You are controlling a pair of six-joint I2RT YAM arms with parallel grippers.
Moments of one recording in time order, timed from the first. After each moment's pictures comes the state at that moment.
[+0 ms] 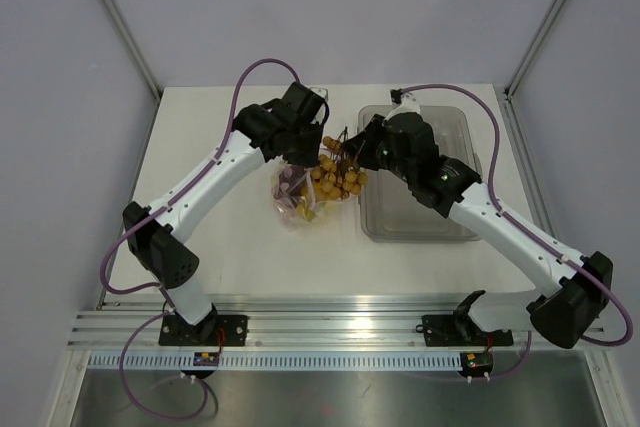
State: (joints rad) left arm -0.69 1.70 1.81 -1.05 -0.09 -0.42; right arm 0.70 1.30 1.24 -0.29 0.12 0.79
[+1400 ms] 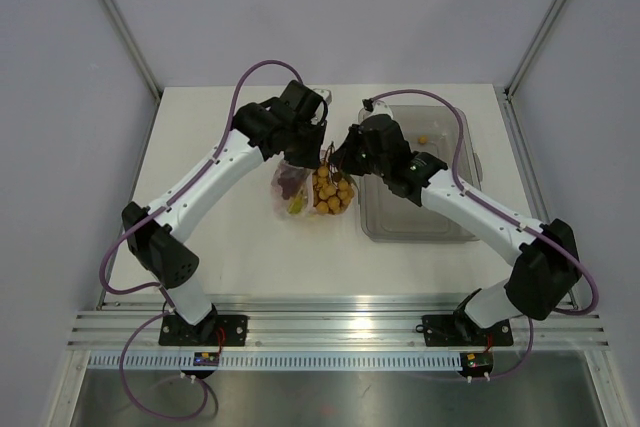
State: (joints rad) left arm -0.69 1.70 1.82 -1.06 0.00 -0.39; right arm 0.70 1.47 1.24 -0.25 0.06 0.75
